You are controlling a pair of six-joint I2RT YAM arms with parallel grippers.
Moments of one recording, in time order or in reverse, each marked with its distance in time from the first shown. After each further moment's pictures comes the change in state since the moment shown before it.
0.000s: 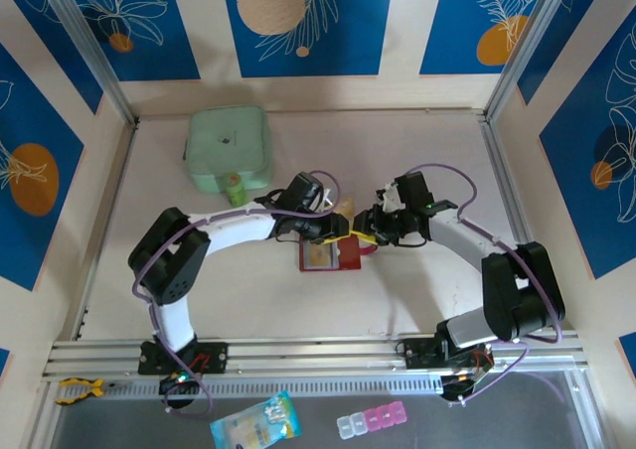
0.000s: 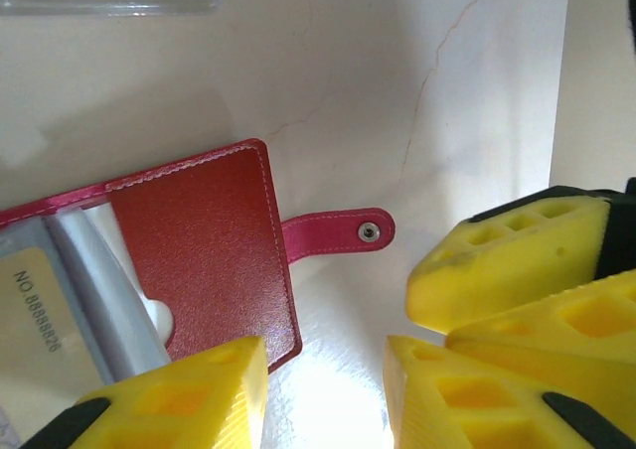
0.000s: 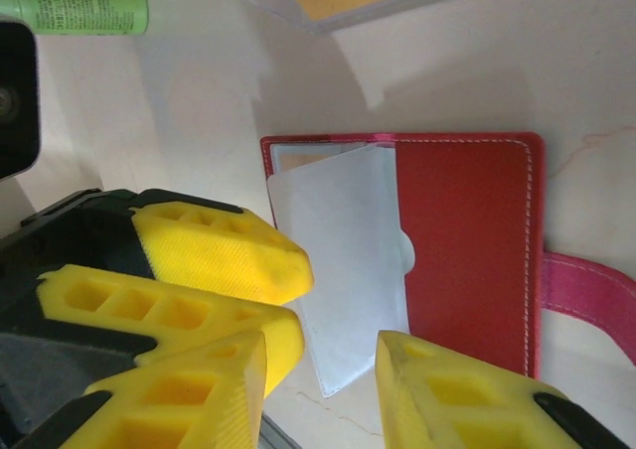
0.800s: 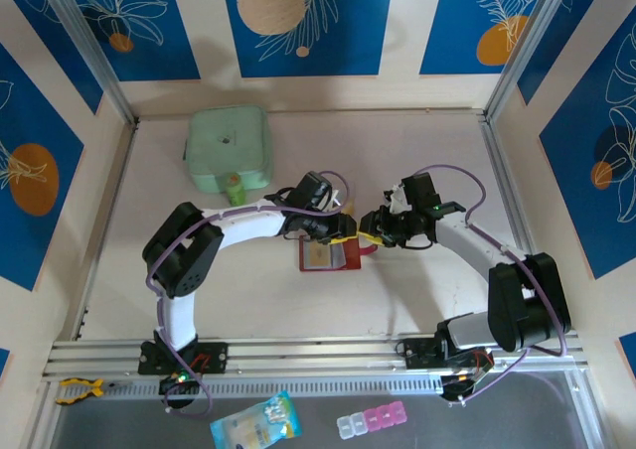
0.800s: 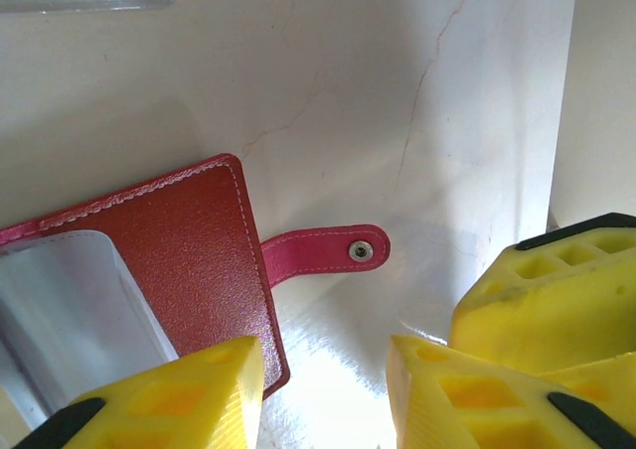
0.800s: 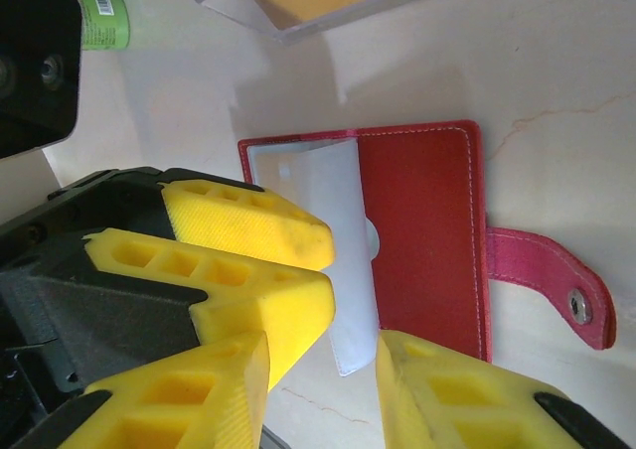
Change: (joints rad) left arm -0.013 0.077 0.076 -0.016 0.031 0.006; right arm -0.023 -0.056 -0.006 -0.066 0.039 -0.018
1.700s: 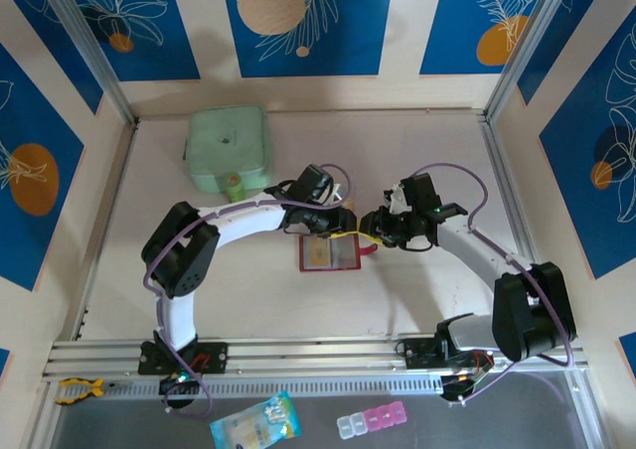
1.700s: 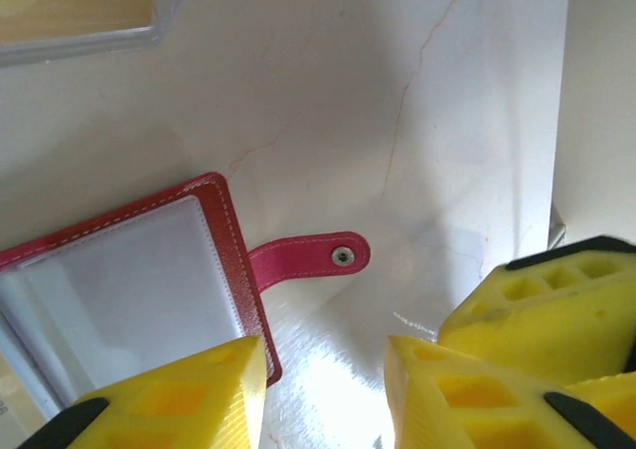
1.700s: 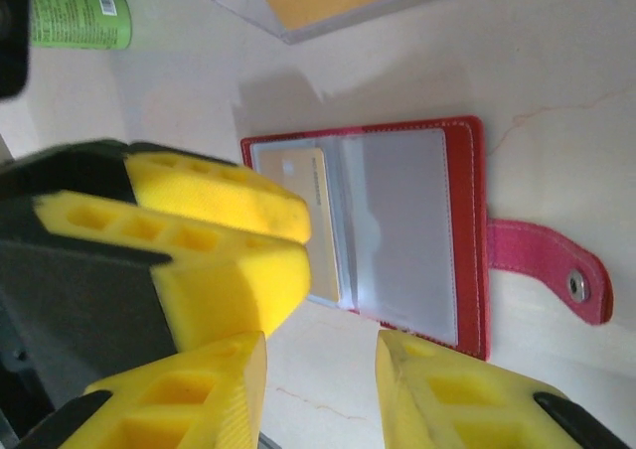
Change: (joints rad) left arm 0.017 -0.005 0.072 -0.087 -0.014 0.054; right arm 0.027 -0.060 0.001 -0.035 0.056 0.003
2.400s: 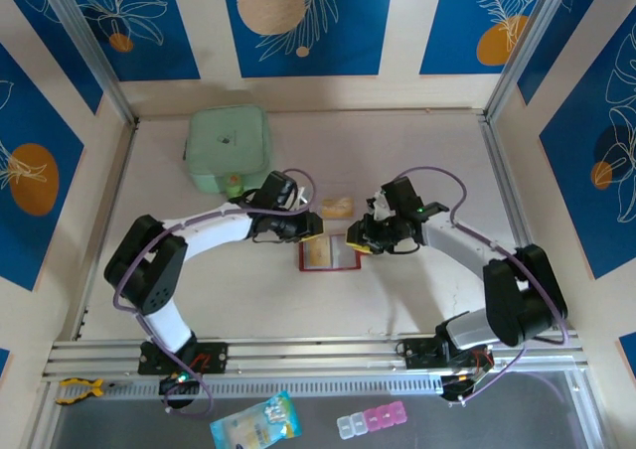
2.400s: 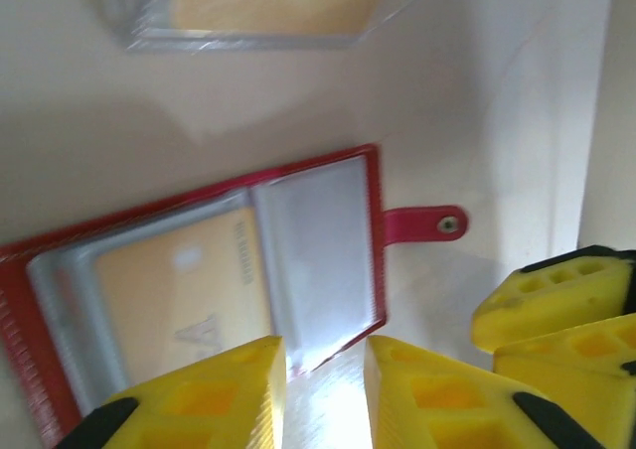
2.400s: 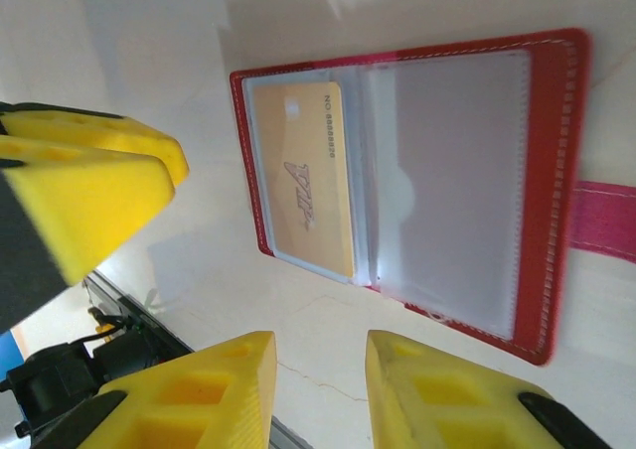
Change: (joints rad) left arm 0.127 -0.215 -0.300 0.047 -0.027 0.018; right arm 0.116 0.121 0.023 0.032 -0.016 0.021
